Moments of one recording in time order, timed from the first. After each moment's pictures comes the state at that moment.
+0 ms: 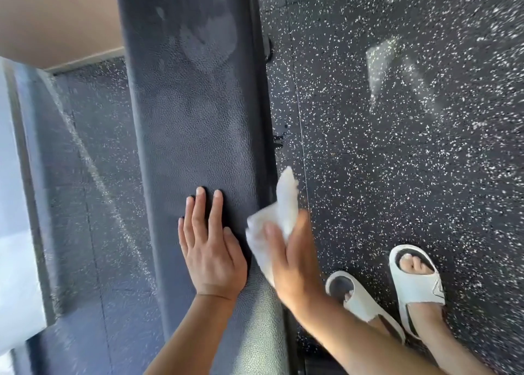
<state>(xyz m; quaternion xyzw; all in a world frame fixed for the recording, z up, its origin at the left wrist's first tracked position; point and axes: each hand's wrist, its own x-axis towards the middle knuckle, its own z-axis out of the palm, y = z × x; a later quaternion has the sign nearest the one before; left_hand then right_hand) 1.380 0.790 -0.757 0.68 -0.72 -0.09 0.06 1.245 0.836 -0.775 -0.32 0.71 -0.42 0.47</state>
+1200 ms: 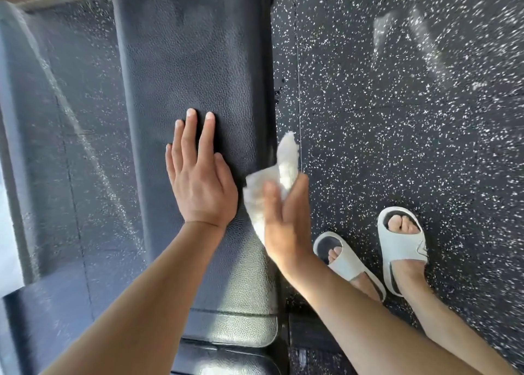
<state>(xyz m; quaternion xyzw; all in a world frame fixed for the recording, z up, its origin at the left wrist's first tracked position) 1.384 0.793 -0.763 0.67 -0.73 -0.07 0.10 1.264 0.881 -0.772 -0.31 0.73 -0.42 0.44</state>
